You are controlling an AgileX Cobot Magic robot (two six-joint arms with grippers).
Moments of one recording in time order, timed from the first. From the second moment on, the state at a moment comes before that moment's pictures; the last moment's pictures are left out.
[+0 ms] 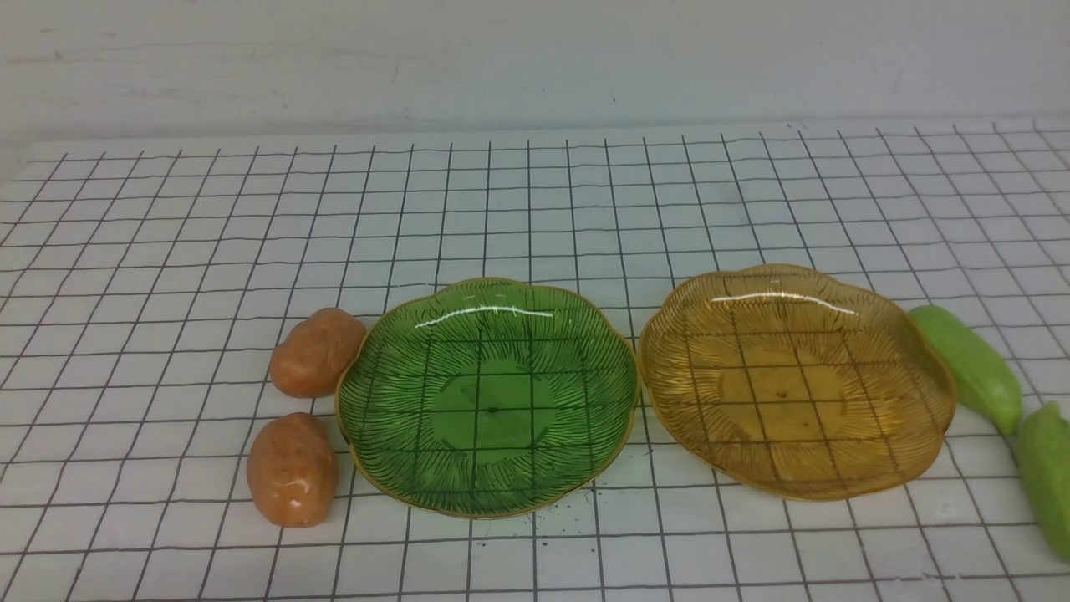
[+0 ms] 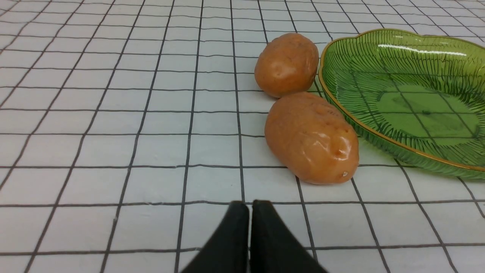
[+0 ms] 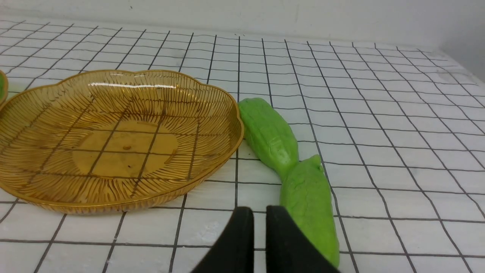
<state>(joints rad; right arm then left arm) -0.05 -0.01 0.02 -0.02 0.38 -0.07 -0.06 -0.01 0.03 -0.02 0.38 -0.06</state>
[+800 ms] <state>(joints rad) -0.05 -0.01 0.03 0.65 0.37 0.25 -0.06 -0.01 0.03 -0.67 0.28 -0.37</state>
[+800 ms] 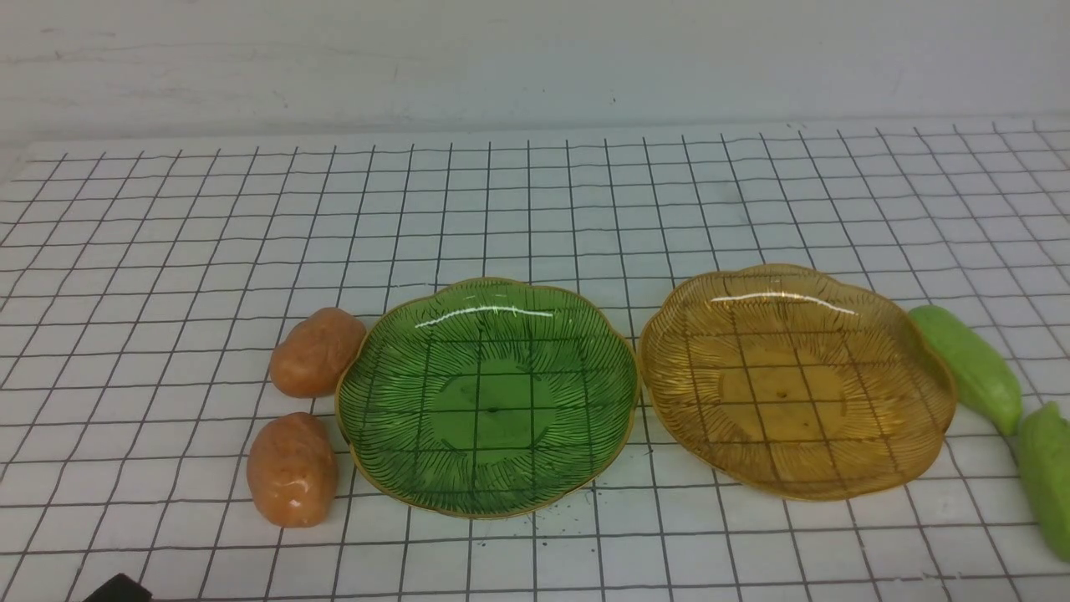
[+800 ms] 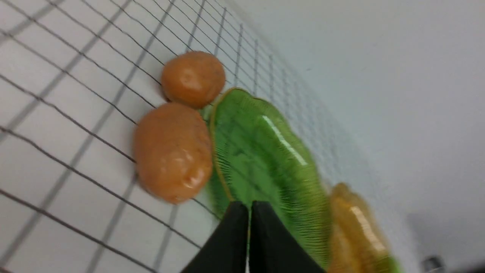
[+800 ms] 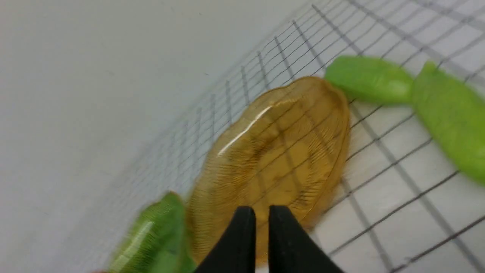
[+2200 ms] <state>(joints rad) -0.05 1.38 -0.81 -0.21 0.85 0.28 -0.06 0.94 -0.62 -0.33 0.94 -0.06</state>
